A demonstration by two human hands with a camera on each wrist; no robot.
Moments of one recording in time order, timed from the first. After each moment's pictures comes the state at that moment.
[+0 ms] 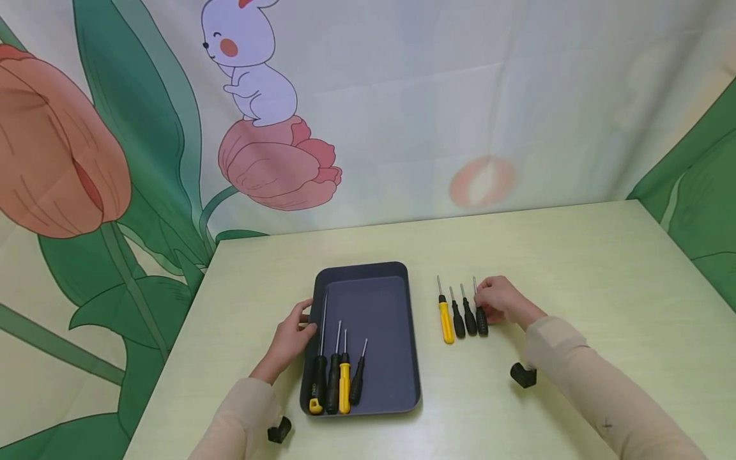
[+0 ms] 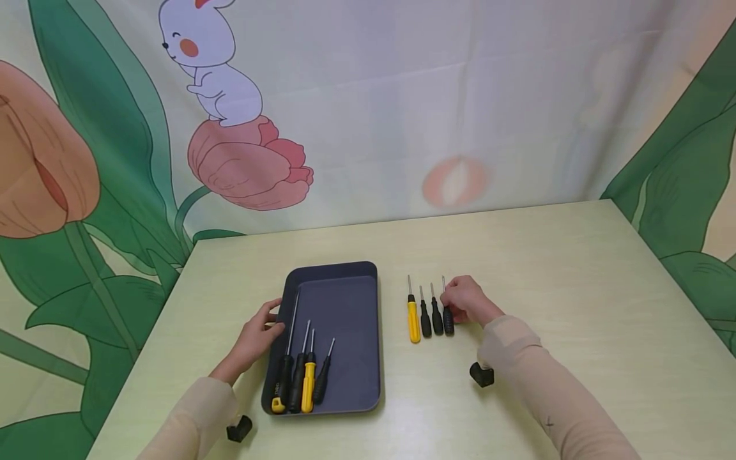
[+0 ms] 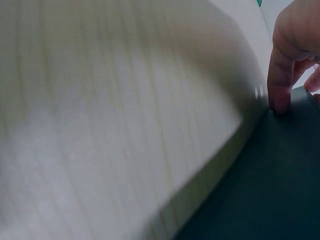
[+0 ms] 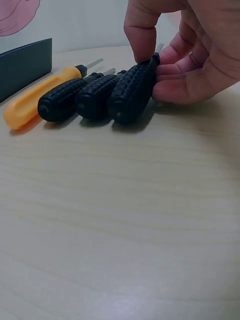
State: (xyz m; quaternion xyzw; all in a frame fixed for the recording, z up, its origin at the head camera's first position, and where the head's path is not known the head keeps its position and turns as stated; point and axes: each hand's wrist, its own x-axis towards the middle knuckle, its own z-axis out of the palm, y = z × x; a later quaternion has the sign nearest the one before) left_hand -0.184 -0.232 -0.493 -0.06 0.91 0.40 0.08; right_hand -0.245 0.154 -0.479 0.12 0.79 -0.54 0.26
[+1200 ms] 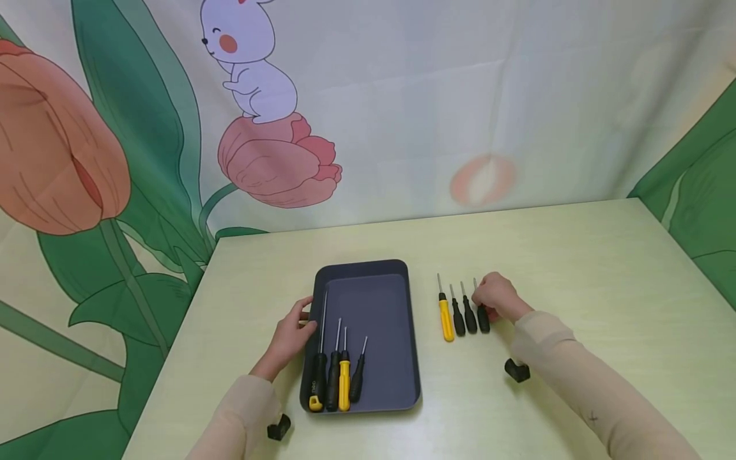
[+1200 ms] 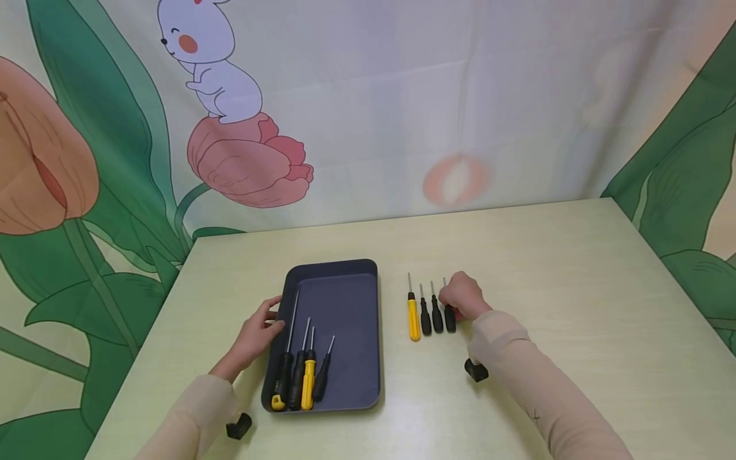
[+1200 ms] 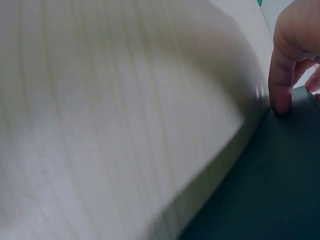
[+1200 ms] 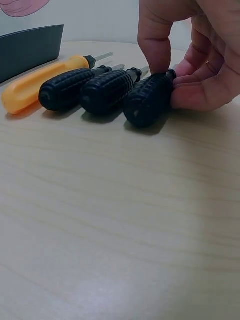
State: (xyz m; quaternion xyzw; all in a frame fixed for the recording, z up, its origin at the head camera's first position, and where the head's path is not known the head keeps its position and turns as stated) left_hand -0.184 -0.234 -0.494 -0.05 0.91 0.41 0.07; right_hand -0.253 0.146 -0.480 0.13 0.89 -0.38 0.23
